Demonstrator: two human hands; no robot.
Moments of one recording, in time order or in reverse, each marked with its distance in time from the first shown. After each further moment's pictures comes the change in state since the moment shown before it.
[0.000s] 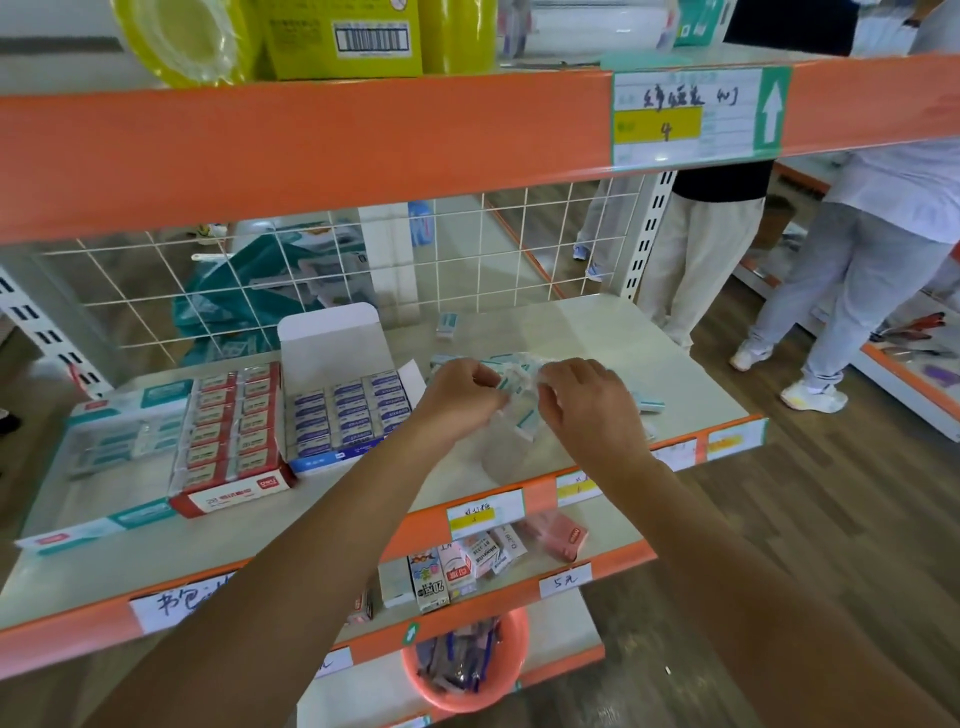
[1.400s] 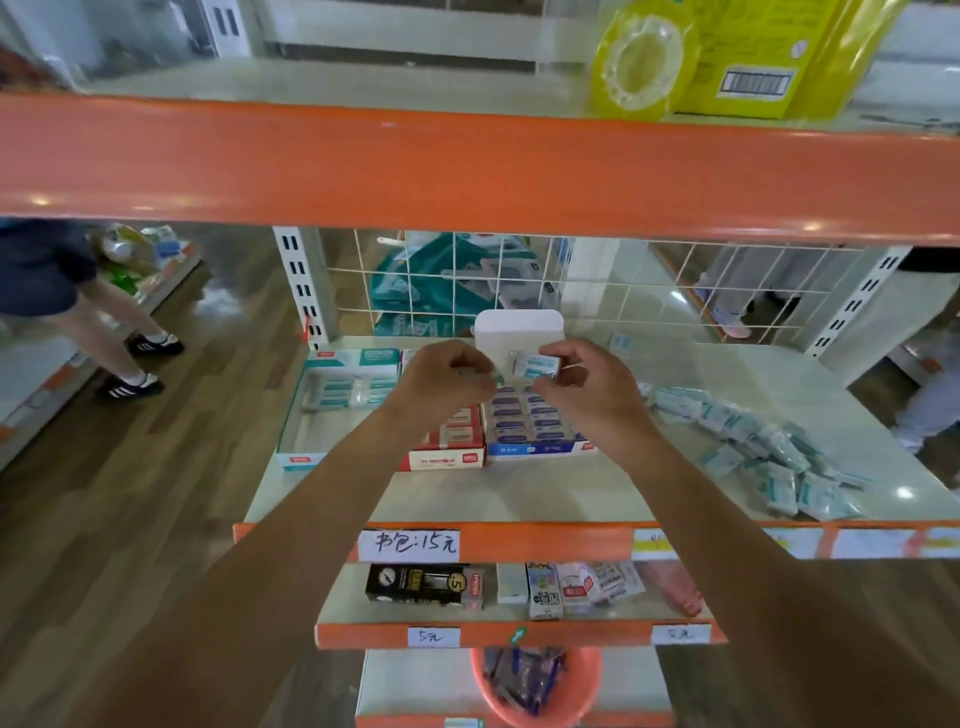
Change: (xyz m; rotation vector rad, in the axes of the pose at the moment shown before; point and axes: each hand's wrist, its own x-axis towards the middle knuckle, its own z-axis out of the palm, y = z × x) left_hand -0.059 -0.077 -0.191 0.008 0.234 0.000; right_hand 0.080 -0.182 0.033 0.801 -0.416 0.362
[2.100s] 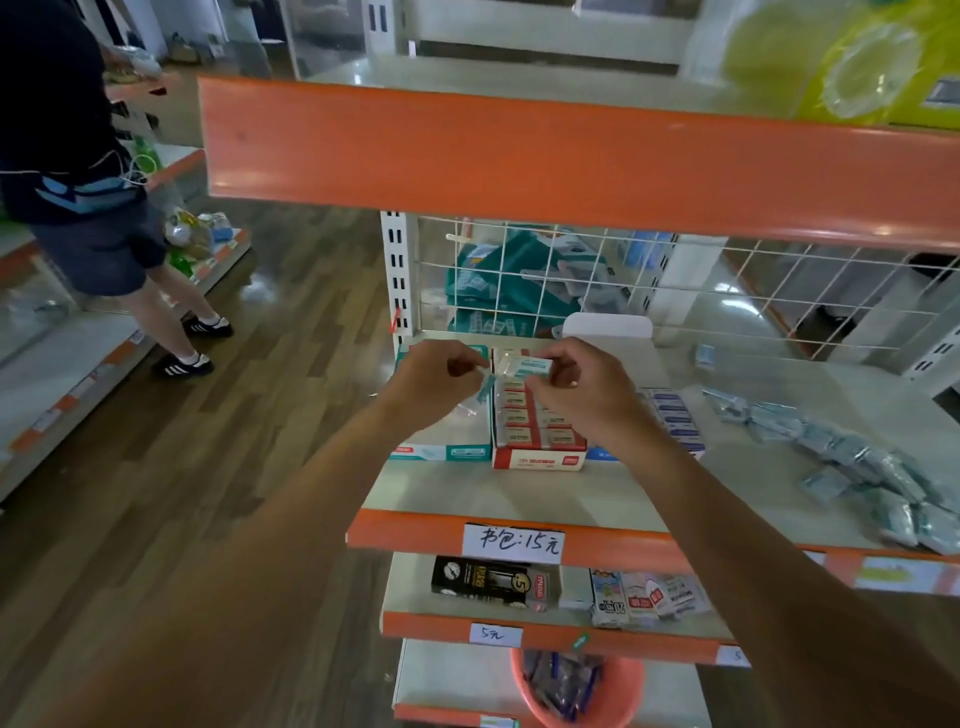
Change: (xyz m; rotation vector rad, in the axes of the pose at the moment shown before) left_hand -0.008 -0.068 -0.093 0.258 0.111 0.139; right_hand 0.005 -0.056 0.087 -0.111 -0.141 -0.093
